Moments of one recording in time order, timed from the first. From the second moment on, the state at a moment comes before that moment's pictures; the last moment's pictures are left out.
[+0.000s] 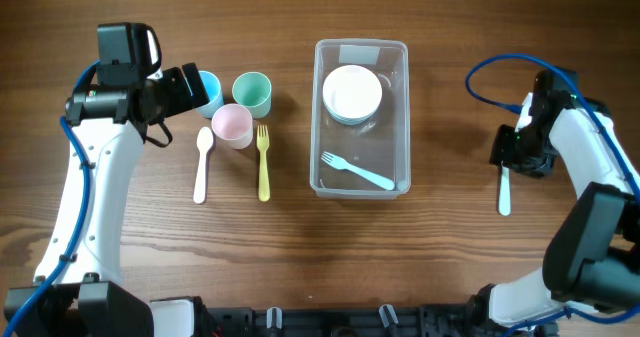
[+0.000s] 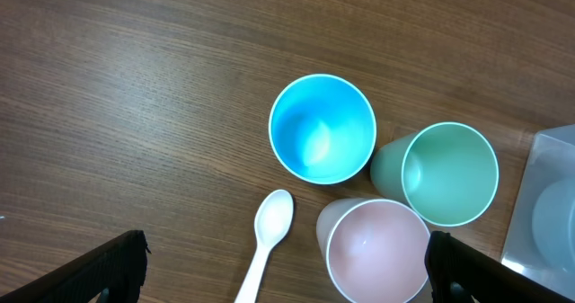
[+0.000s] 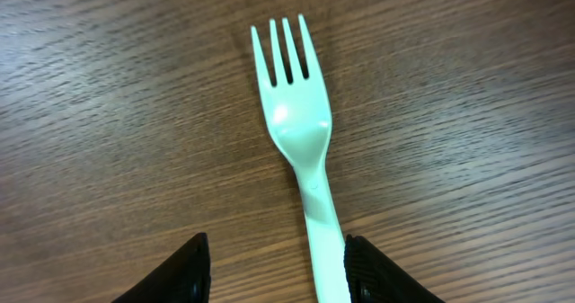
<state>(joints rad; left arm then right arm) 0.05 1.51 1.31 -0.83 -0.03 -0.27 -0.26 1.73 1.11 -0.90 0.03 0.09</state>
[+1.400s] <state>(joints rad) 0.05 1.51 1.31 -0.83 -0.03 -0.27 -0.22 1.70 1.18 -0.90 -0.03 0.09</state>
